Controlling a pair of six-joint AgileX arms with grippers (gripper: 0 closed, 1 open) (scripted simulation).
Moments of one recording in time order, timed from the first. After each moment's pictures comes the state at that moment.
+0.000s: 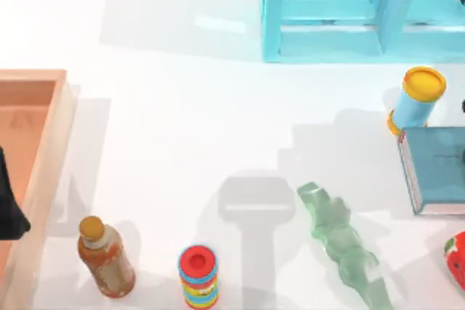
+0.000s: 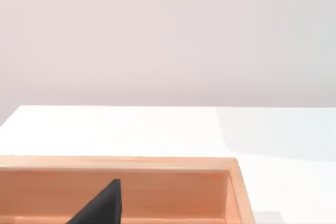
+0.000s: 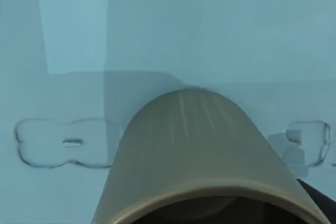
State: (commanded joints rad) left arm 0.00 0.00 0.00 0.00 0.00 0.00; right arm -0.06 1.90 1.38 -1.05 -0.01 -0.04
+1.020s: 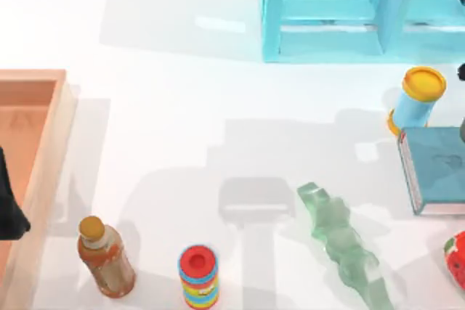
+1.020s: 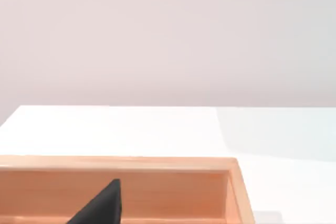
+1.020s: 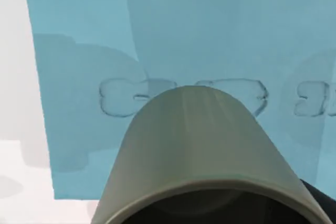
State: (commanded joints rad) left arm 0.00 0.00 0.00 0.00 0.00 0.00; right arm 0.01 1.89 1.57 -1.25 0.00 0.01
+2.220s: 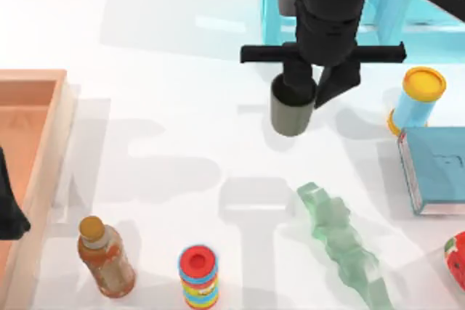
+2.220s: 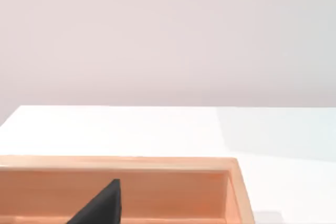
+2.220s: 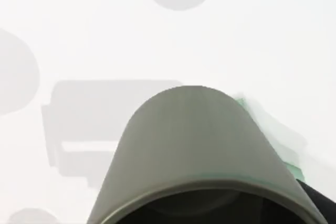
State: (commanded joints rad) left arm 0.00 0.00 0.00 0.00 0.00 0.00; right arm 0.57 2.23 2.15 -1.47 0.02 0.59
